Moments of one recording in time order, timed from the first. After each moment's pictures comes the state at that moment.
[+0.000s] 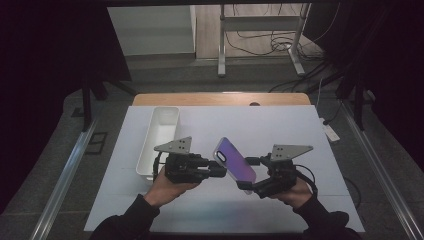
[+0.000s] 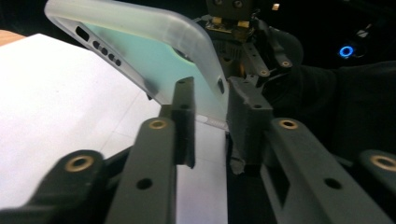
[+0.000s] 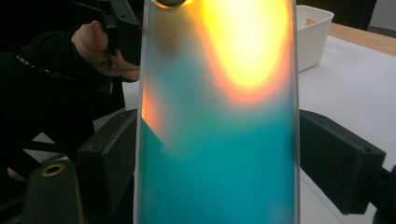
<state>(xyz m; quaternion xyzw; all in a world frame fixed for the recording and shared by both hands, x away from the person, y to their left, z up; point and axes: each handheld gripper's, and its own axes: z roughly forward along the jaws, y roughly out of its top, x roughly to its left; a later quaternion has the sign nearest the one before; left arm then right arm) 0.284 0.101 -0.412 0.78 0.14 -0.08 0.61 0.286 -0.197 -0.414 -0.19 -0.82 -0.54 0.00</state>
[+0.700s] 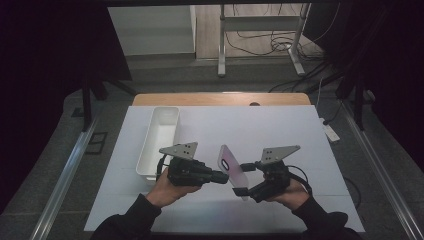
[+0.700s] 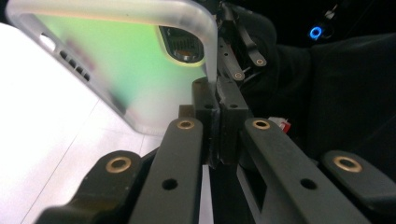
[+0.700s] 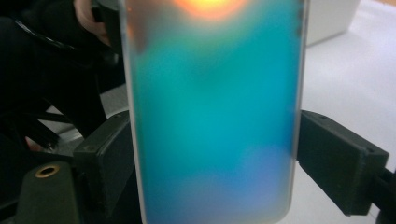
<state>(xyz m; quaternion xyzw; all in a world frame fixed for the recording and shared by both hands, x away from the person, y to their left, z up) 0.284 0.093 -0.421 0.80 0.09 -0.11 0.59 0.289 -0.185 -0.426 -0.18 -0.85 -0.49 0.03</state>
